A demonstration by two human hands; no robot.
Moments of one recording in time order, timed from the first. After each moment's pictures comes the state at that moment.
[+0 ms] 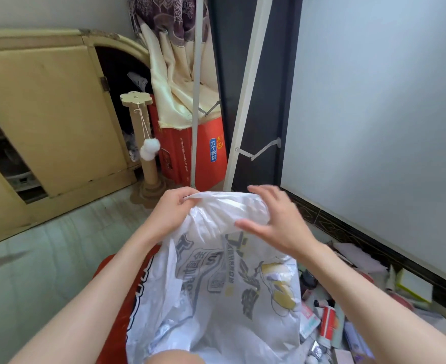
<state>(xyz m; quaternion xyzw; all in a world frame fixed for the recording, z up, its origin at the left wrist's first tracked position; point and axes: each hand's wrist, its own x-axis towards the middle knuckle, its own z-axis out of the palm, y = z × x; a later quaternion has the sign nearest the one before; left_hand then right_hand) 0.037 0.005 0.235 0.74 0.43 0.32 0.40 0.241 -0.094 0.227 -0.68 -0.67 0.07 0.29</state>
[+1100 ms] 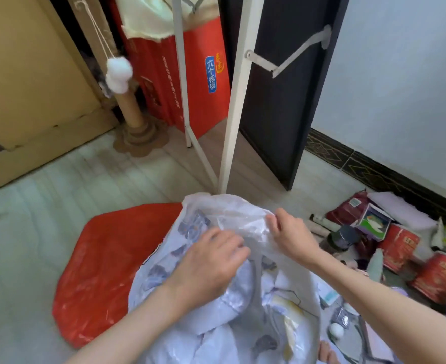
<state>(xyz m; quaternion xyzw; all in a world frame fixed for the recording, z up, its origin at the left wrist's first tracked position) 0.068 -0.022 0.055 0.97 0.17 0.17 -0.02 0.266 -0.048 0.032 -0.79 -0.53 0.24 0.18</state>
